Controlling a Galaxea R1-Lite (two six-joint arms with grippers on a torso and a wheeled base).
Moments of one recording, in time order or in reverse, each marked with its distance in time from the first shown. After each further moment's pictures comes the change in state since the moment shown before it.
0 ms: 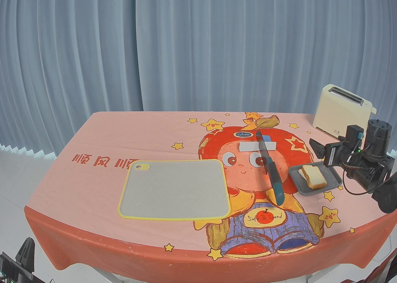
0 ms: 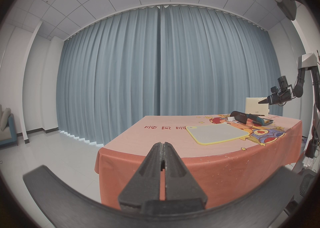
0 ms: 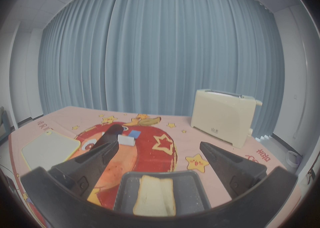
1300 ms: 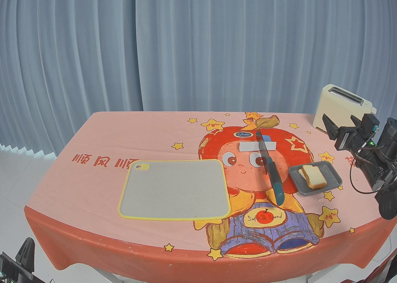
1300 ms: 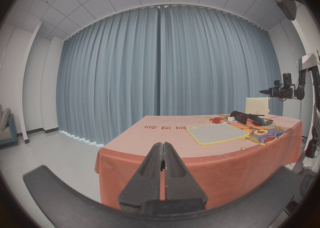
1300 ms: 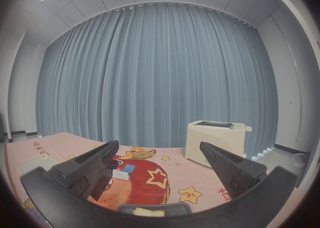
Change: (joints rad) left arm 0.000 0.000 0.000 0.000 0.000 0.000; right arm -0.044 0.002 0.082 -0.383 0.010 -0.025
